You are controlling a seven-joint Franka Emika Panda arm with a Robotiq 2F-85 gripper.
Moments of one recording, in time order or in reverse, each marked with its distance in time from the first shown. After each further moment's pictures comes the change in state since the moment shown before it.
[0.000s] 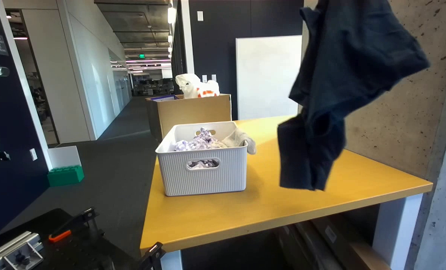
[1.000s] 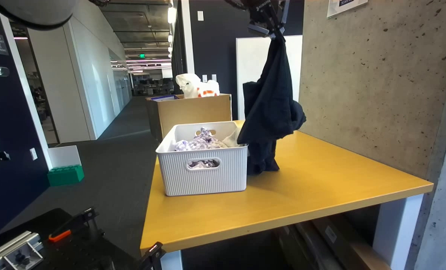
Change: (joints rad) arm 0.173 0.174 0.050 0.009 0.009 0.122 0.012
